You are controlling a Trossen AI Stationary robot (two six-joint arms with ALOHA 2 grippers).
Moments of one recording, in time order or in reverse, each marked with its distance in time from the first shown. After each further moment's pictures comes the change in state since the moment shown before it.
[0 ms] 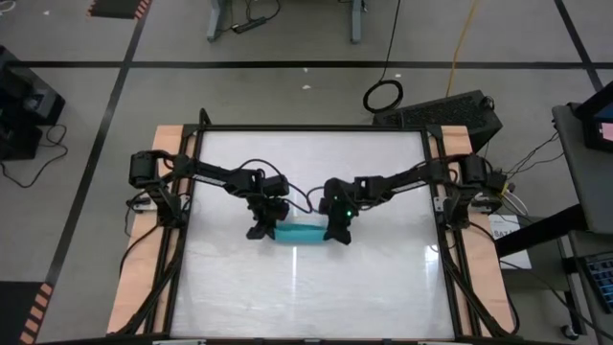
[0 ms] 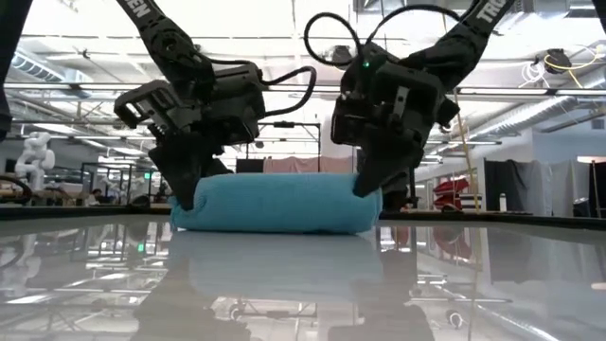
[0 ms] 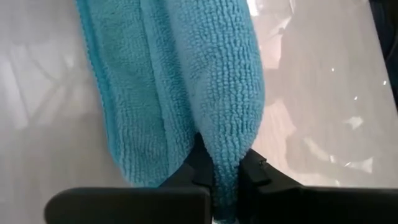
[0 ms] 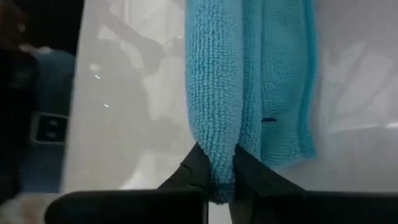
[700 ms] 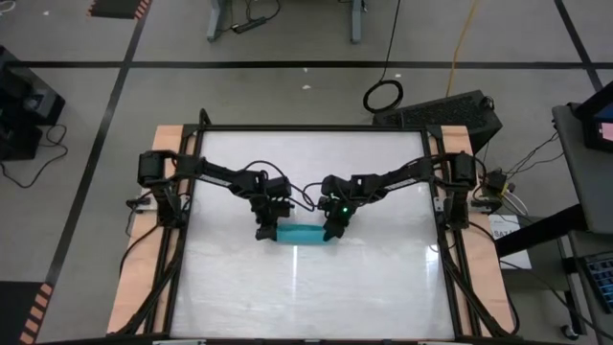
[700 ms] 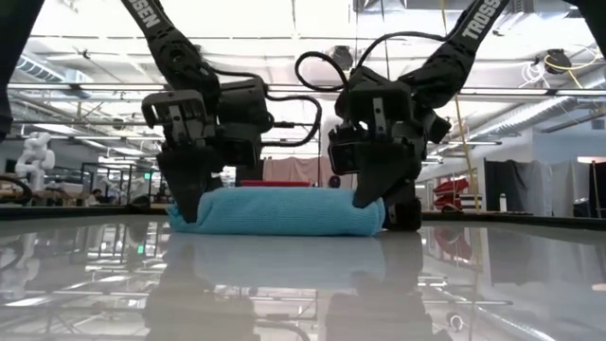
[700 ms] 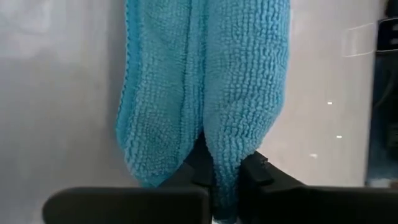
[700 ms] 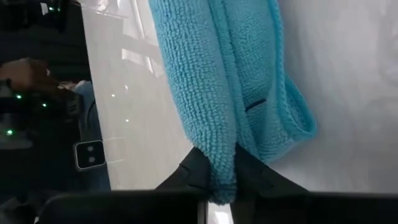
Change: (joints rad) left arm -0.001 0.079 0.003 0.005 0.018 -0.296; right arm -0.047 0.104 0.004 -0.001 -0.142 0.276
